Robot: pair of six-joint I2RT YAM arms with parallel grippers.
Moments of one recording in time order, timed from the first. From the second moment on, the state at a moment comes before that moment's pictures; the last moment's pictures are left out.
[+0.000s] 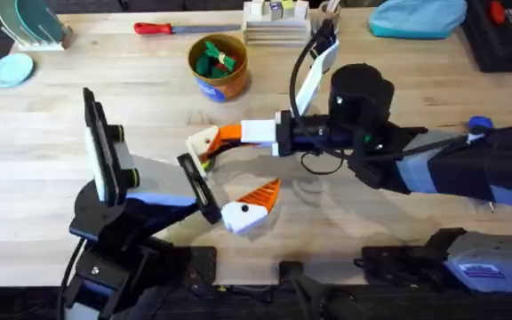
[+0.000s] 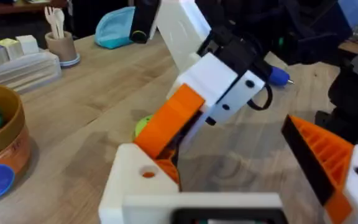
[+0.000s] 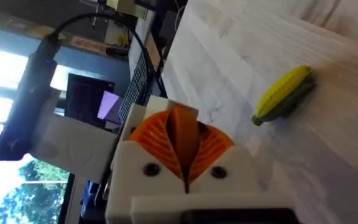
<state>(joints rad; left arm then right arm) -0.30 0.01 0.00 -0.05 0.78 -0.11 0.70 1.49 0.54 0.69 -0.77 0.97</state>
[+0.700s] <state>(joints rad) -0.36 0.01 0.01 -0.07 0.85 -0.09 0.72 1.50 0.54 0.72 -0.91 0.98</state>
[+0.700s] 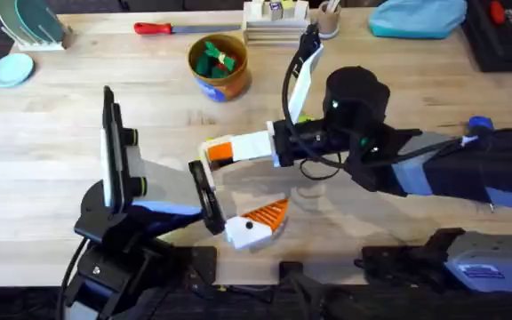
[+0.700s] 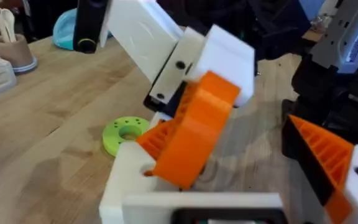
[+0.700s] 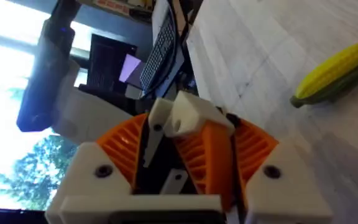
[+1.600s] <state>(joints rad) -0.36 0.01 0.01 -0.07 0.87 -0.09 0.26 1.47 0.71 0.13 -0.86 0.58</state>
